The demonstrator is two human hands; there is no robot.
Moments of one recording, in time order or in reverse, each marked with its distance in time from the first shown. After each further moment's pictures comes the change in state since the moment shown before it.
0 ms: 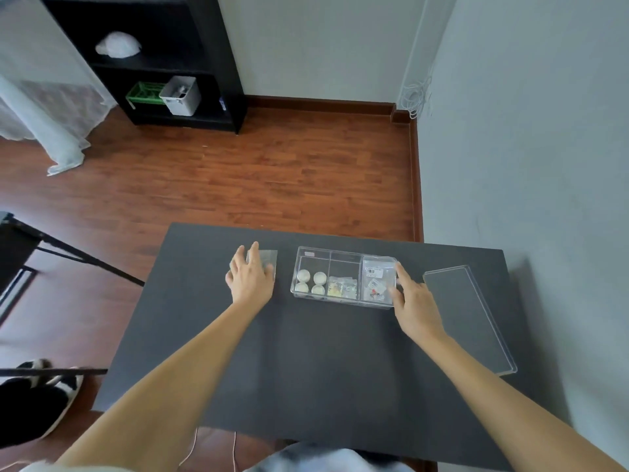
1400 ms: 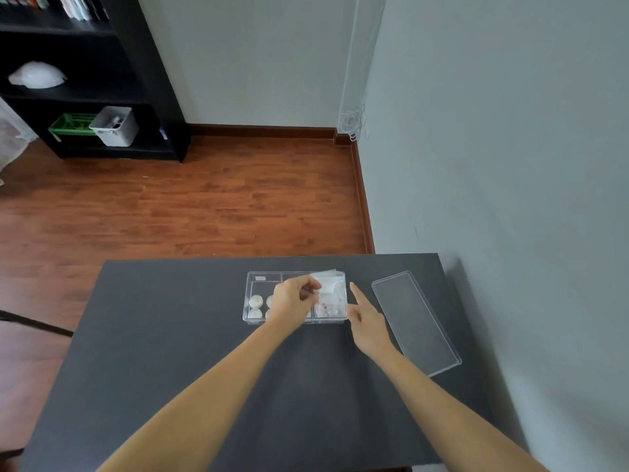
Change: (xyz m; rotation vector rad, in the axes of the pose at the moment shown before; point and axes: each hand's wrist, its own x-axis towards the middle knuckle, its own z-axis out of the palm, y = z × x) left_hand -0.054 0.121 0.037 -0.423 -0.343 0.345; right_hand -0.012 -0.001 0.004 0.358 -0.049 0.275
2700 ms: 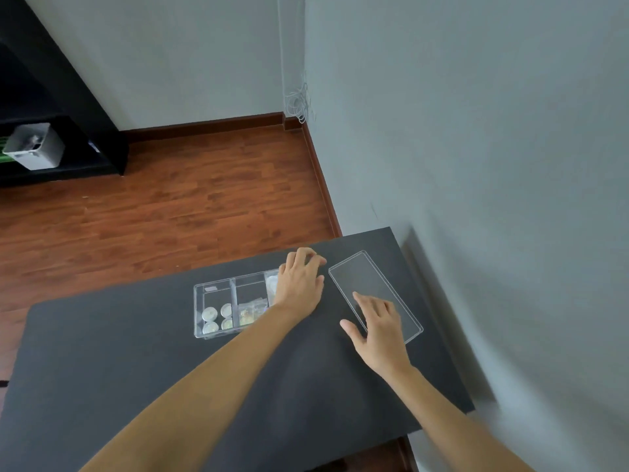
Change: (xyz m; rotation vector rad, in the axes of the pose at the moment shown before) left_hand 0.030 0.051 0.077 0.573 -0.046 0.443; right_hand -0.048 0.064 -0.049 -0.430 0.368 -0.212
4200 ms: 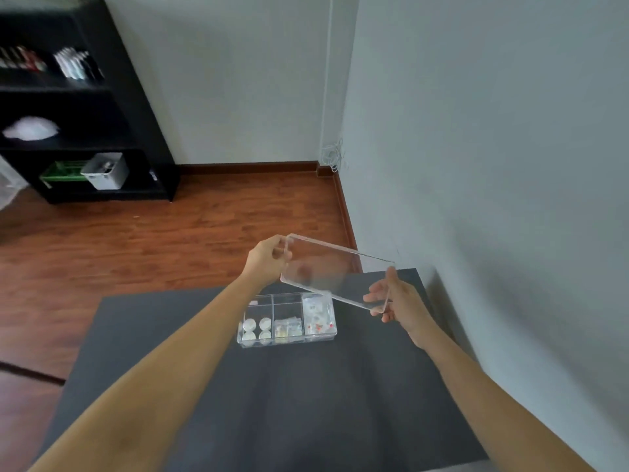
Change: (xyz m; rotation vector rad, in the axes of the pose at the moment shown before) left_hand 0.002 -0.075 -0.135 -0.528 0.087 -0.374; right_hand 0.074 -0.065 -0.087 0.806 -0.274 0.365
